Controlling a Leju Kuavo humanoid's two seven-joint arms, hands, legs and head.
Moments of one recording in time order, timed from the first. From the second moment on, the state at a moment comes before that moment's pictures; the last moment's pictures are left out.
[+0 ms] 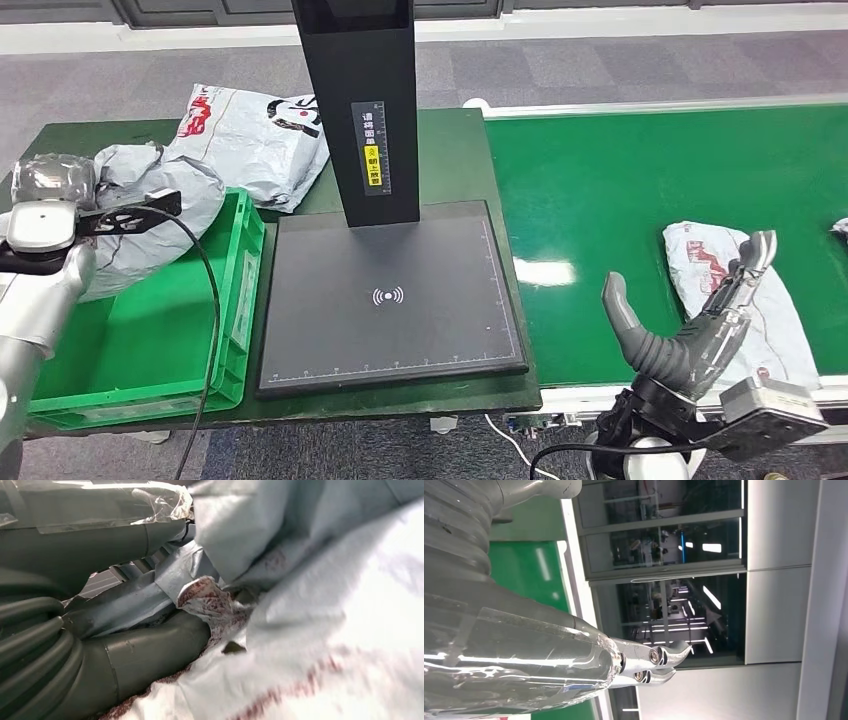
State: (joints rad) left arm -0.93 0.31 -0.33 -0.59 -1.57 -0.10 0.22; right arm 0.15 0.25 0.02 -1.95 0.14 -0.50 -0.50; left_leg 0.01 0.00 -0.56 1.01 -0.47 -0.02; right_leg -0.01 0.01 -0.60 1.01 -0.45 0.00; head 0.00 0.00
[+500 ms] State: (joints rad) left arm -0.93 0.35 -0.33 -0.53 -1.57 -0.08 0.24; right arm 0.16 0.21 0.03 -1.92 0.11 -0.53 -0.52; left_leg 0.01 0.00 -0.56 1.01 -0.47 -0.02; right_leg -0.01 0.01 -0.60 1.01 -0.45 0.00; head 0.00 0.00
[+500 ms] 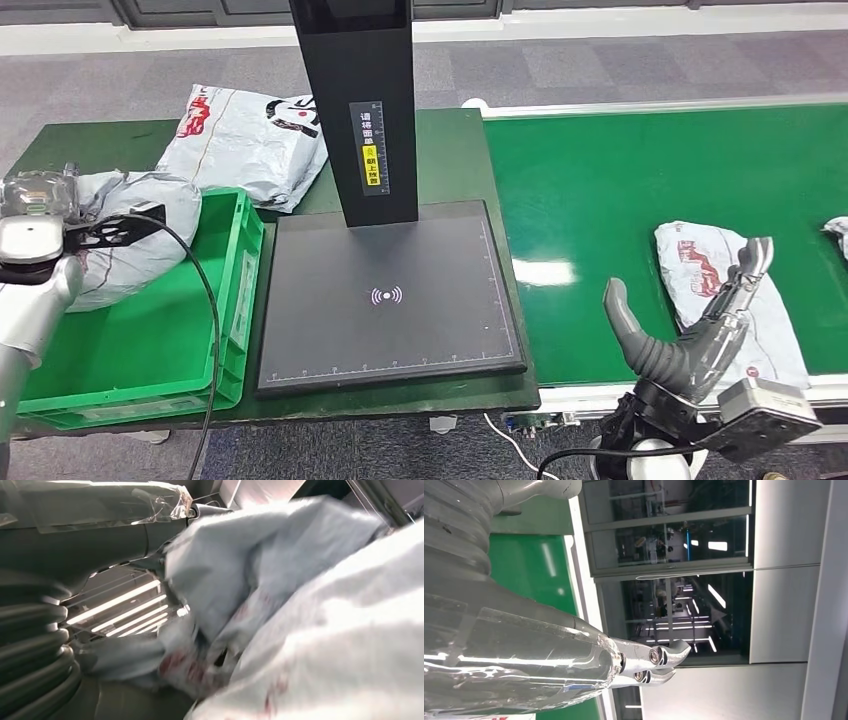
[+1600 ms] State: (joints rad) left arm -0.82 0.37 -0.03 -0.94 0.01 -0.46 0.00; right arm 0.19 0.09 0.08 -1.86 0.03 -0.57 -0.52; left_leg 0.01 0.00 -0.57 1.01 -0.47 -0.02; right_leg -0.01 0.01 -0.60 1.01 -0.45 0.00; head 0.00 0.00
